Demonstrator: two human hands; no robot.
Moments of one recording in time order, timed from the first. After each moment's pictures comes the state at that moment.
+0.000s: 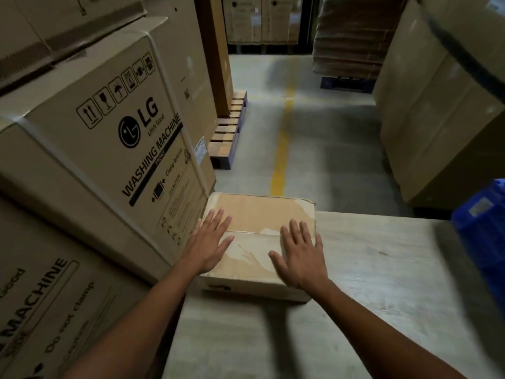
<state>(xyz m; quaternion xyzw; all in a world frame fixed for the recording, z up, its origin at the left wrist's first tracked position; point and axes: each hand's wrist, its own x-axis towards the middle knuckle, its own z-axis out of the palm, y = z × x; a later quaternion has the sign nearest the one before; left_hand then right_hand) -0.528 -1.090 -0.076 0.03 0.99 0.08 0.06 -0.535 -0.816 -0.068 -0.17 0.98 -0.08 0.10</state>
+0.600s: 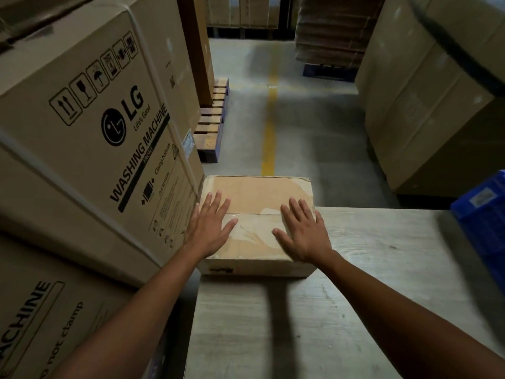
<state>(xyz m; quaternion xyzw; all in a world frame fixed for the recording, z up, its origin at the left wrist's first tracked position) -0.592 -1.134 -0.088 0.03 1.00 0.09 0.04 -0.599 -0.857 -0.077 -0.16 0.98 -0.08 0.08</state>
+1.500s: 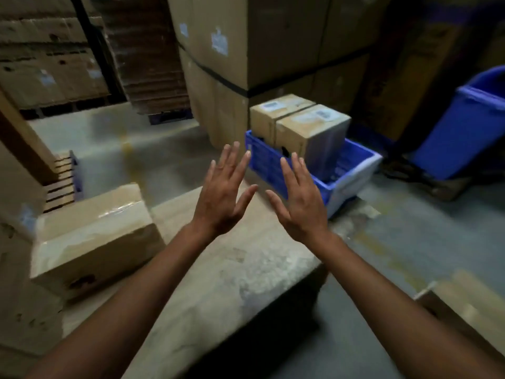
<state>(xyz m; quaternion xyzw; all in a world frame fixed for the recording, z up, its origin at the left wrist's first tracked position) -0.331 -0.734 0.117 0.46 0.82 0.27 -0.18 -0.220 -0.573 0.101 0.10 0.93 -0.19 -0.31</state>
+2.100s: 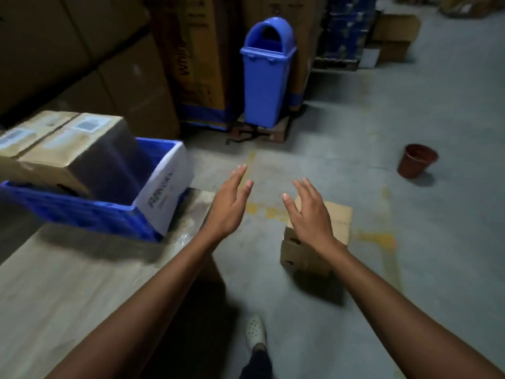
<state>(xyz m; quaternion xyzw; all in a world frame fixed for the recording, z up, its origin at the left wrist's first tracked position) -0.095 -0.349 0.052 0.59 0.66 0.42 0.20 0.100 -0.300 0.026 0.52 0.77 -0.22 -0.31</state>
